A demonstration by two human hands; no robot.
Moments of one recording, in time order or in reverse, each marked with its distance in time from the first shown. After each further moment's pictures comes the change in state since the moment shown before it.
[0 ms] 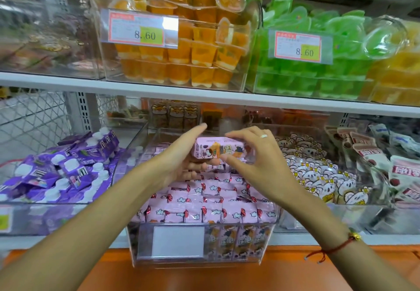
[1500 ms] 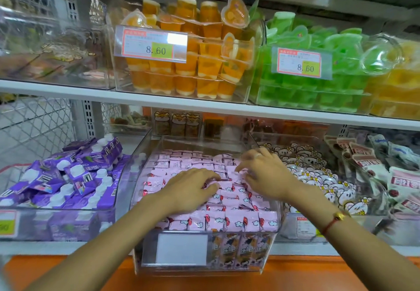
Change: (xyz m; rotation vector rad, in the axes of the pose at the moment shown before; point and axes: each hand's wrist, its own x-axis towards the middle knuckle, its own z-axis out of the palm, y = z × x) left_hand 0.016 -0.046 -0.002 1.091 0.027 0.450; right_hand 0.017 0.040 0.007 -0.495 -0.436 -0.031
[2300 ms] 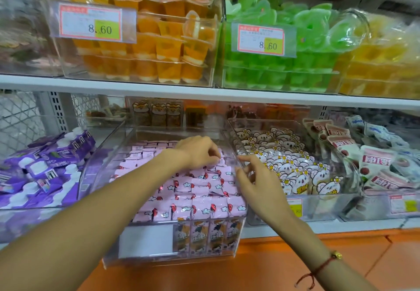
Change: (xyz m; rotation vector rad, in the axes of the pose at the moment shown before) left_hand 0.087 0.038 0.002 0.195 -0.087 0.039; right_hand -0.061 0.004 0.035 0.689 0.361 0.359
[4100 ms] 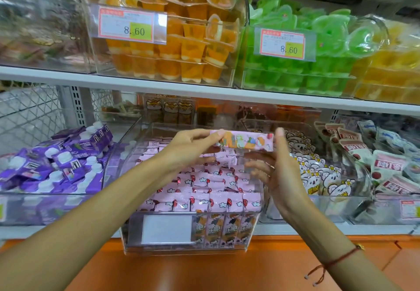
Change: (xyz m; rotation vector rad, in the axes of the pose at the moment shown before) left_hand -0.086 0.011 -0.027 -1.271 0.229 -0.245; right_hand 0.000 -0.052 -0.021 1.014 0.033 0.427
